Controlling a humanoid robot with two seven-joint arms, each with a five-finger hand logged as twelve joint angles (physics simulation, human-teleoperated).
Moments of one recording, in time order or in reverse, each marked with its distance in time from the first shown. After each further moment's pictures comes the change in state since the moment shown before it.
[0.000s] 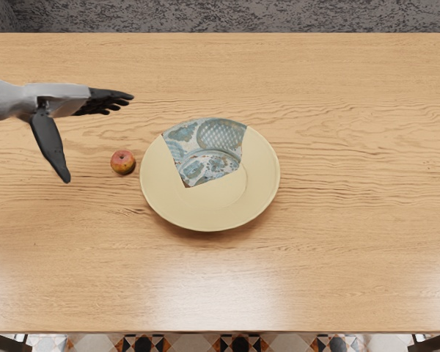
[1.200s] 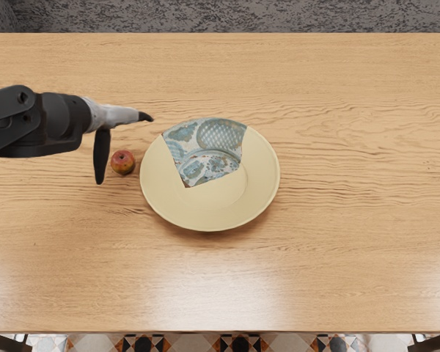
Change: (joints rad) left arm -0.008 -0.339 -0.017 -0.138 0.382 0.236 0.724; right arm 0.000 0.000 0.000 0.000 0.000 0.000 0.000
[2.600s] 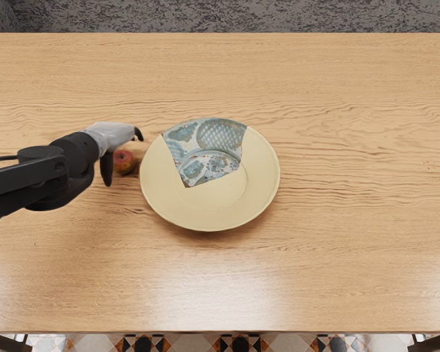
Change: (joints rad) left arm 0.153 -0.075 0.090 0.067 0.229 0.298 0.000; right arm 0.000 0.000 0.000 0.000 0.000 0.000 0.000
